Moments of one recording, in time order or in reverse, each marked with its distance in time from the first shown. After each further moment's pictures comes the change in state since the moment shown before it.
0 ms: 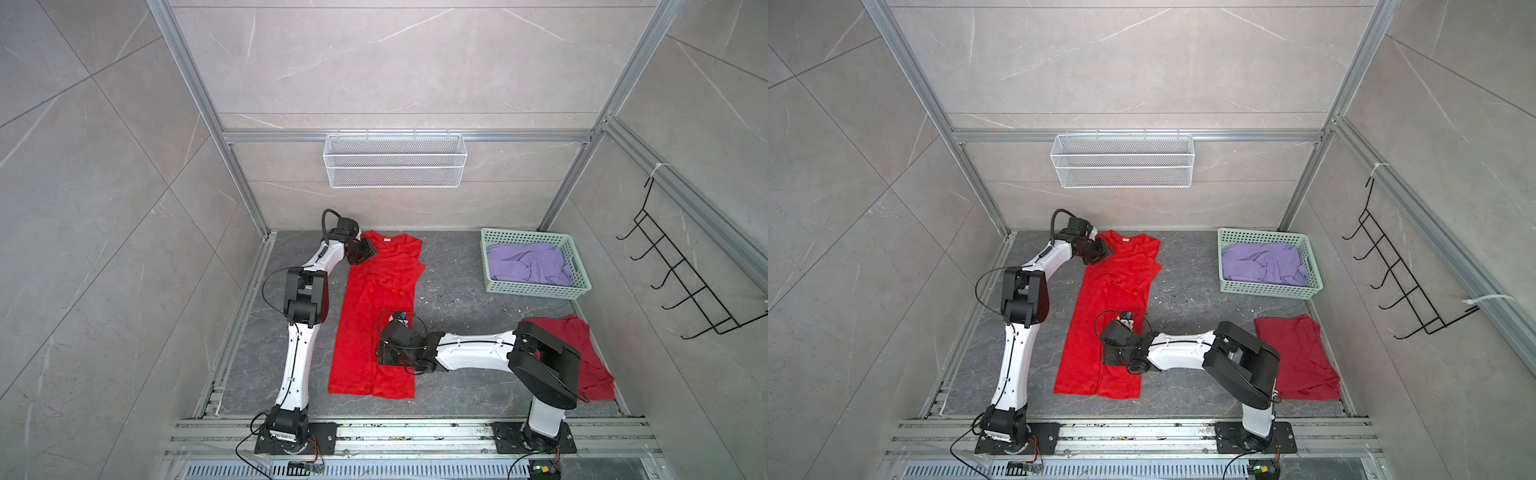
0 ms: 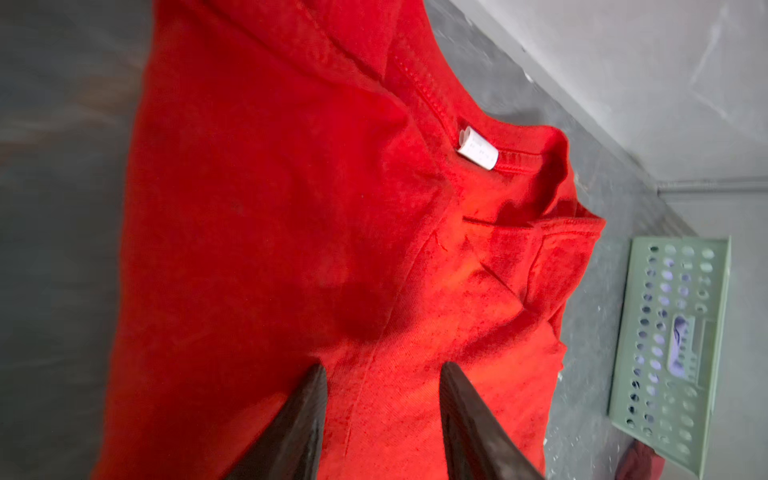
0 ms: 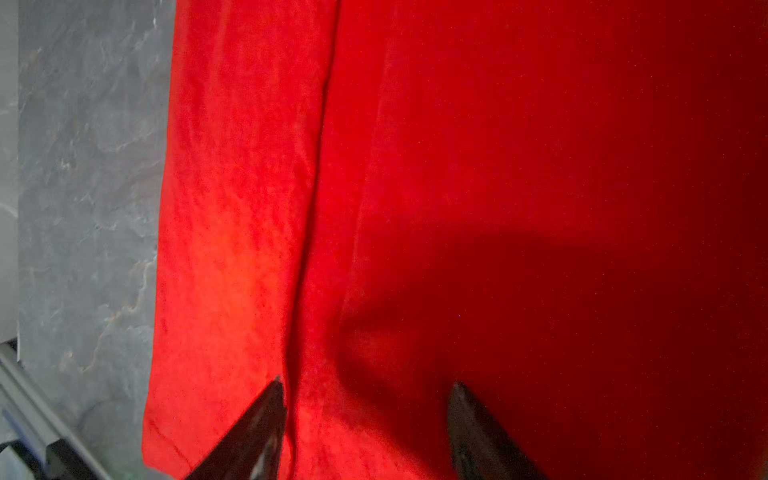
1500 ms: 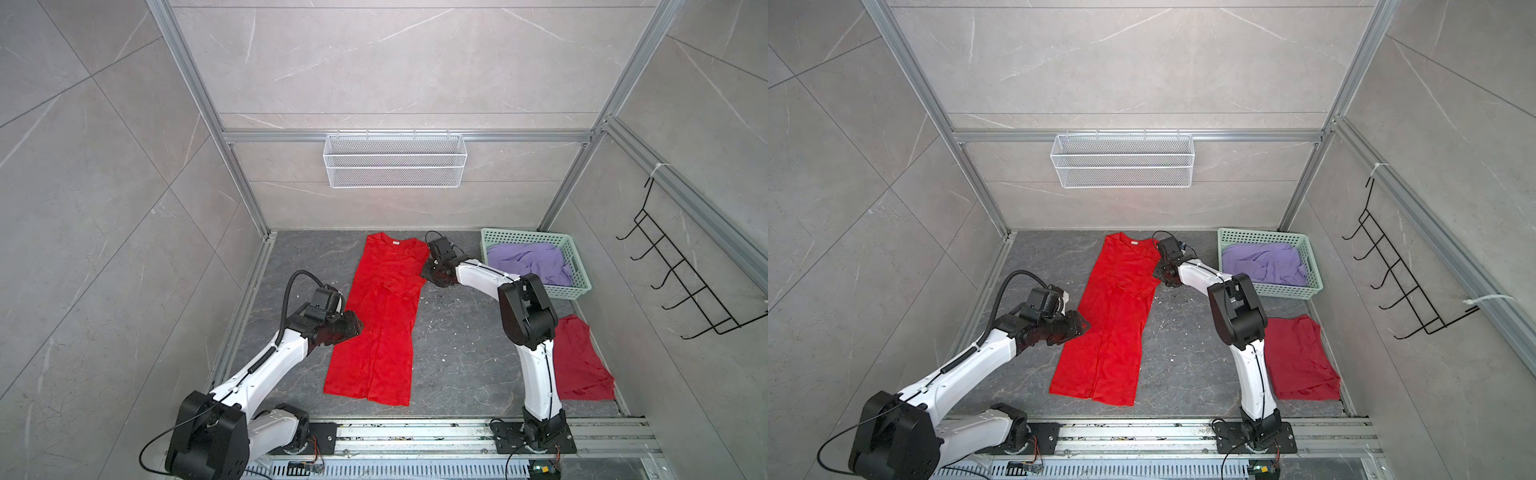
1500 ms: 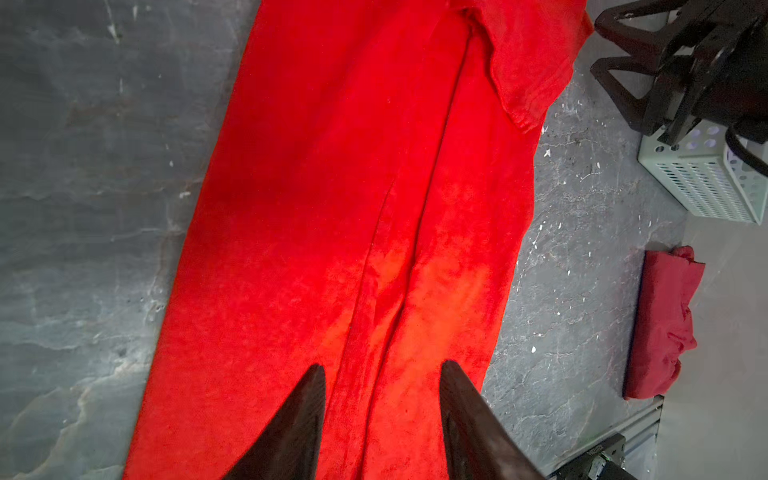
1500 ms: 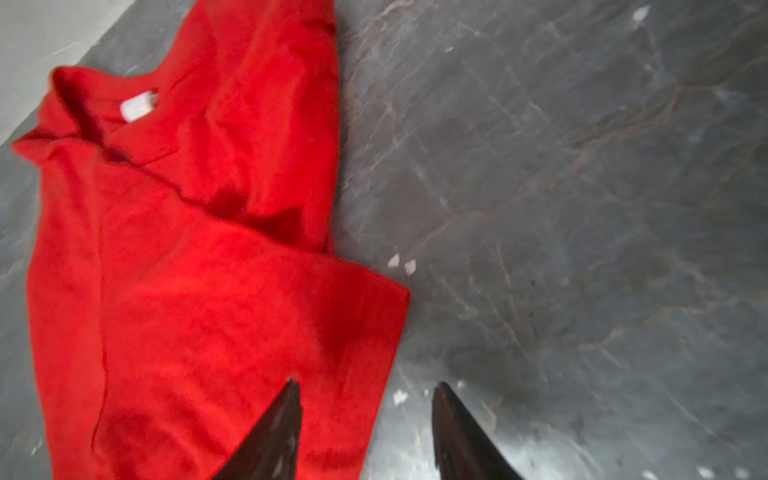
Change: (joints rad) left arm -0.167 -1.418 -1.493 0.043 -0.233 -0.150; right arm -0.658 0.394 0.632 -0.259 0.014 -0.182
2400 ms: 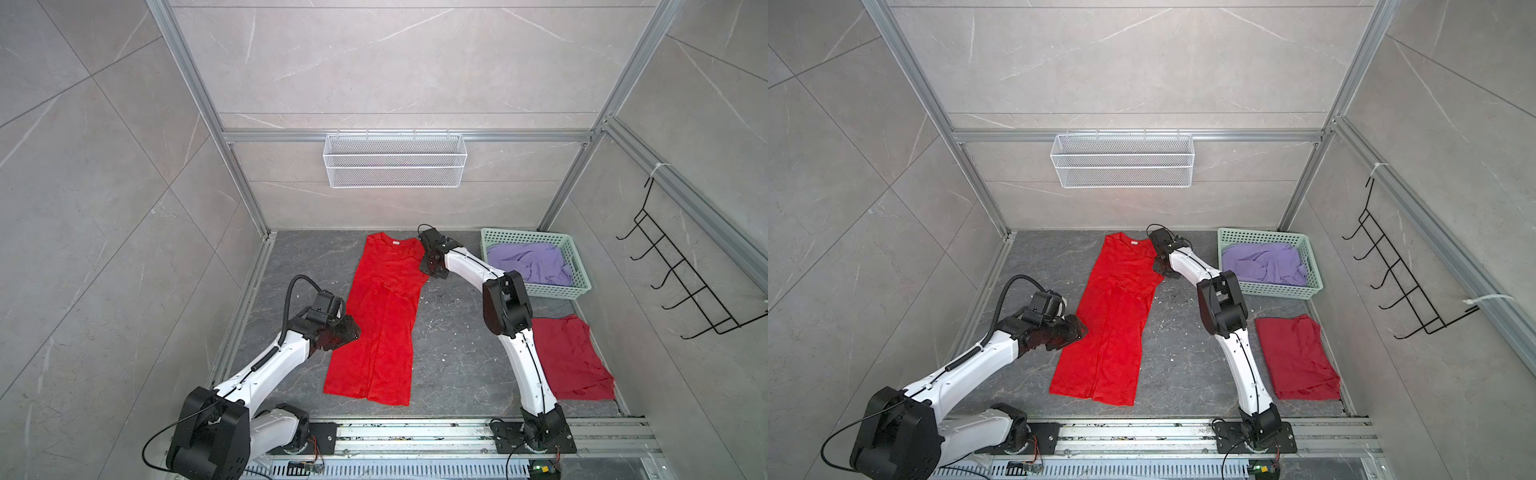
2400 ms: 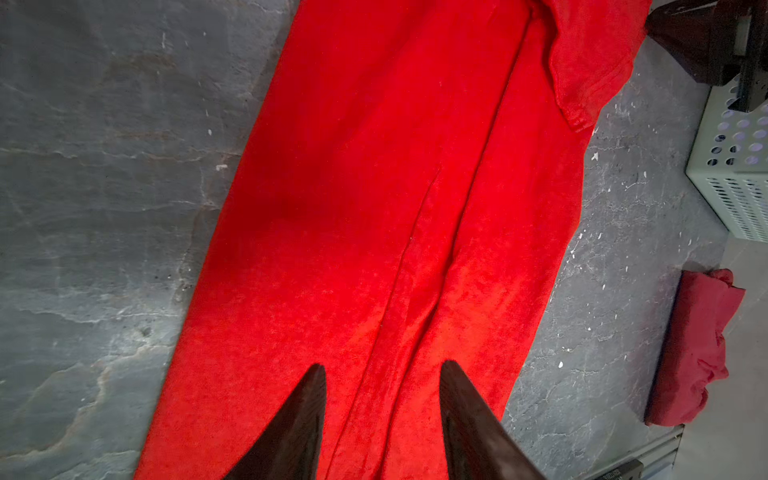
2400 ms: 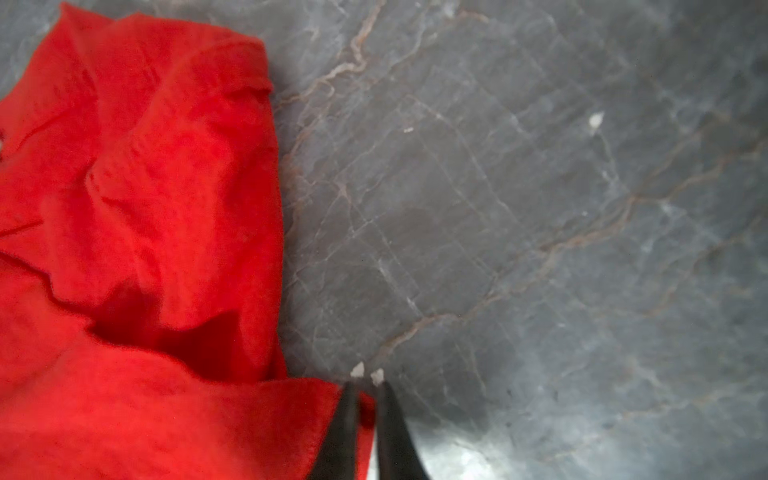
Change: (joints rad) left arm -0.002 0.048 -0.017 0.010 -0.044 -0.029; right arm 0.003 0.237 0.411 -0.322 0.140 -0.027
